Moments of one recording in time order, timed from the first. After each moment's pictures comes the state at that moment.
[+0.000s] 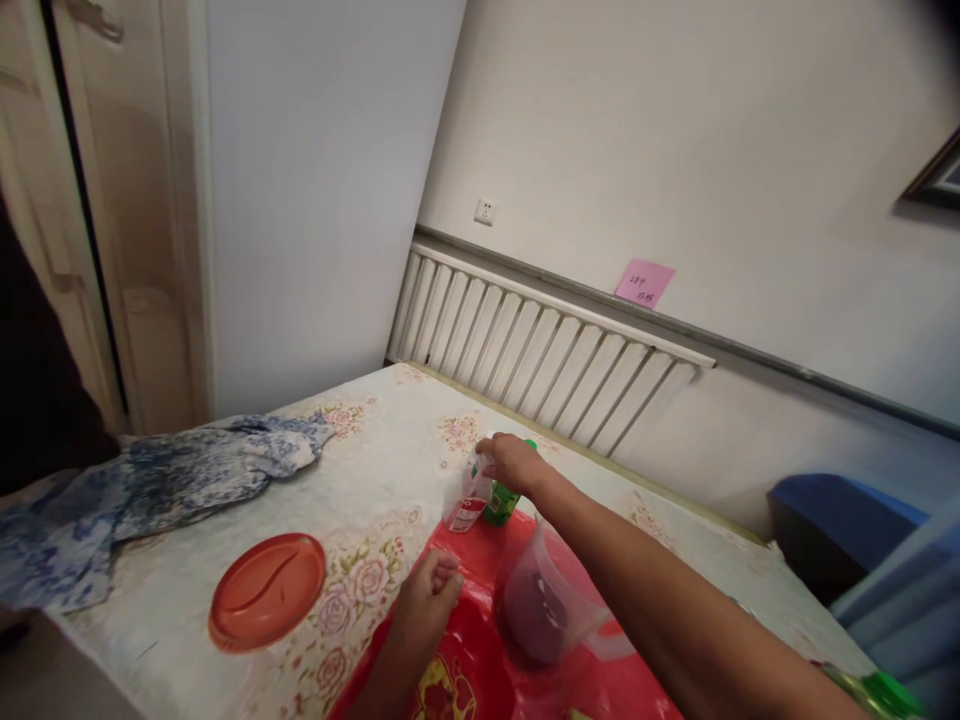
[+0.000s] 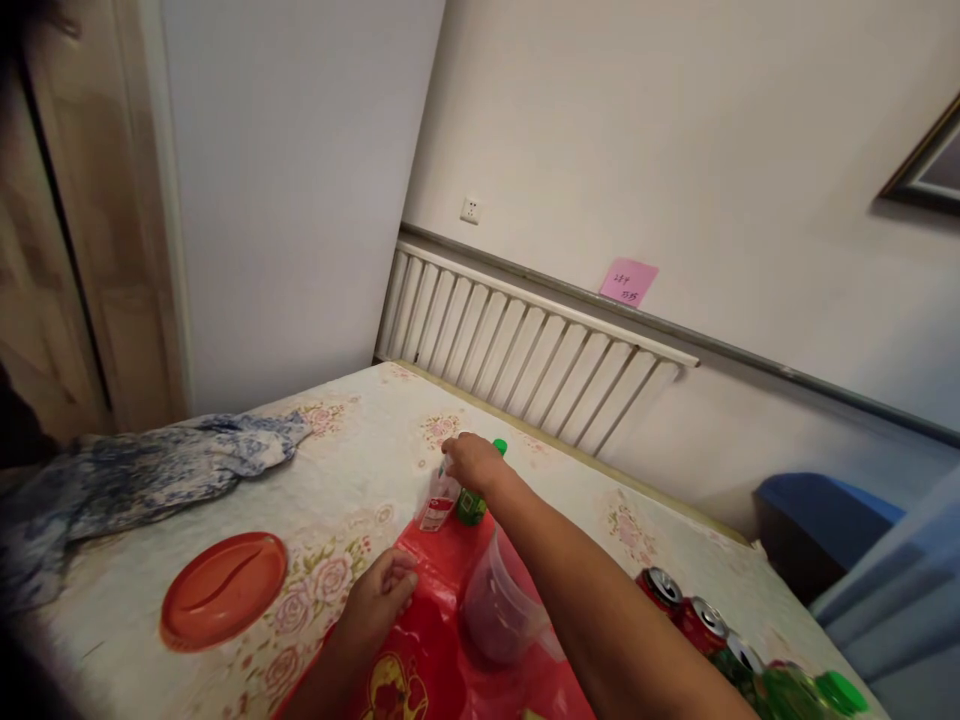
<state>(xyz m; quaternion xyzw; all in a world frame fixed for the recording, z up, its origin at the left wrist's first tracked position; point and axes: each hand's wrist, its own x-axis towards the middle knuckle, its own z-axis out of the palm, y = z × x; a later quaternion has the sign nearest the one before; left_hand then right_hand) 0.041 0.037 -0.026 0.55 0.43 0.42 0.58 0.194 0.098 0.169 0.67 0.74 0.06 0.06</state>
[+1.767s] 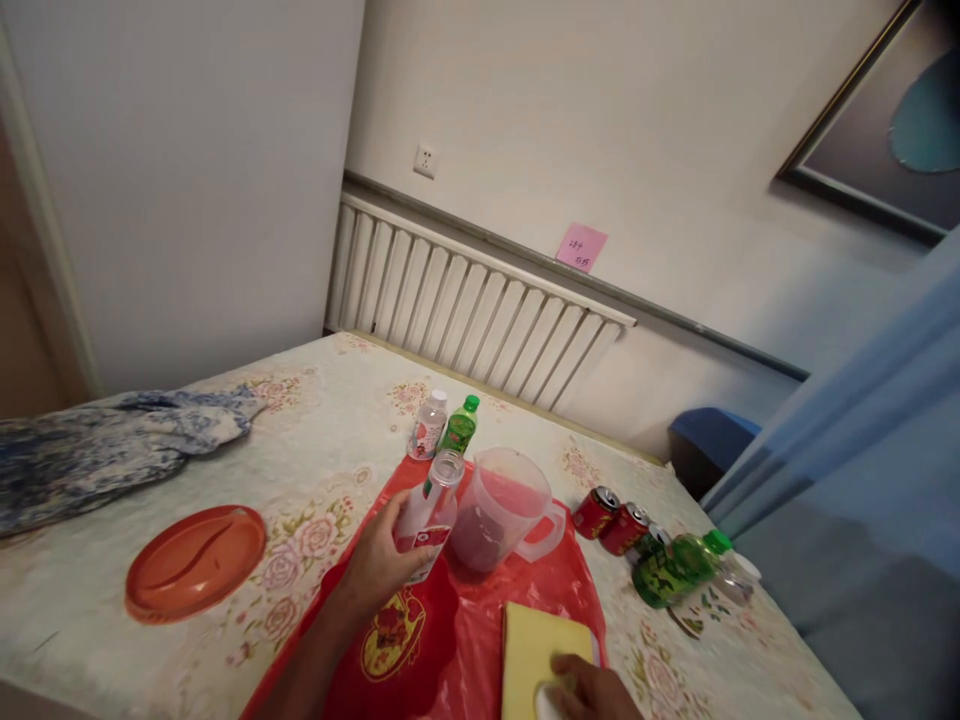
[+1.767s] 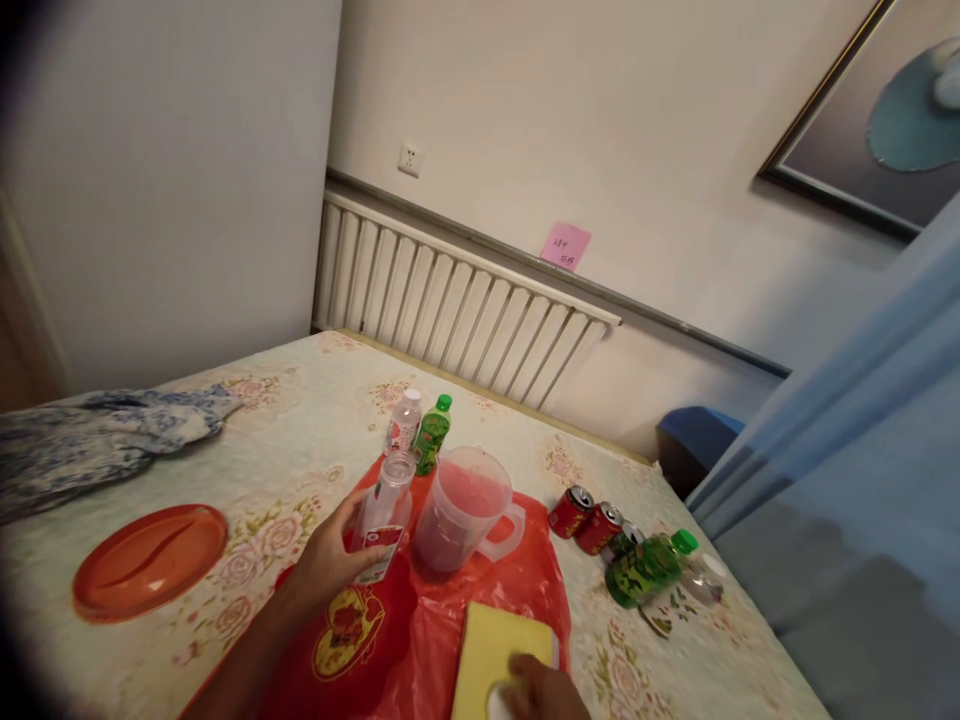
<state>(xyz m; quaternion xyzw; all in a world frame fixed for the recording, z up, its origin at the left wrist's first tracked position) 0.032 0.011 0.020 0.67 0.33 0.40 0.53 0.270 -0.248 -0.035 0.83 0.36 -0.26 -0.34</state>
